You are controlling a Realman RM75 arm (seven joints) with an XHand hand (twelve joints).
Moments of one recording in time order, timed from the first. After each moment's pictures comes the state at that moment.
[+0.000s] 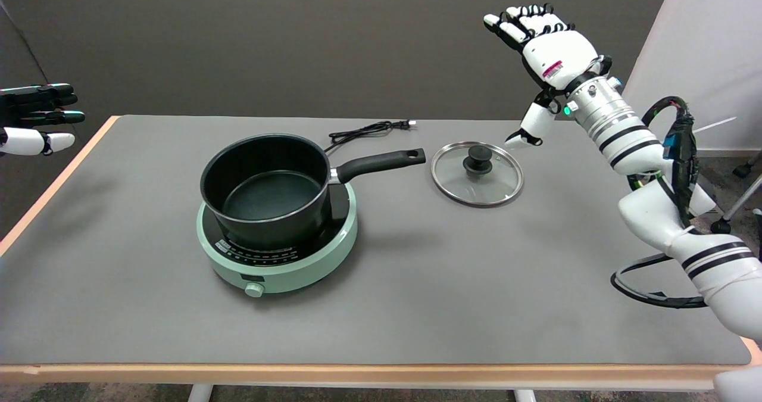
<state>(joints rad) 0.24 -0.96 -1.45 1.40 -0.39 0.24 0.86</state>
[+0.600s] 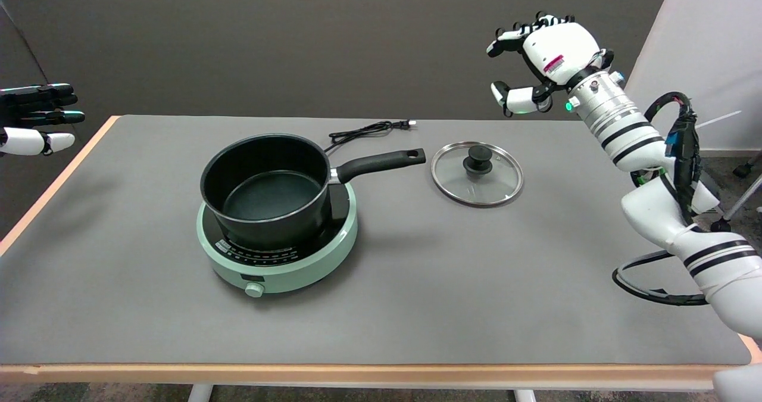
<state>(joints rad) 0.24 -0.96 -1.43 1.40 -0.42 0.27 0.88</state>
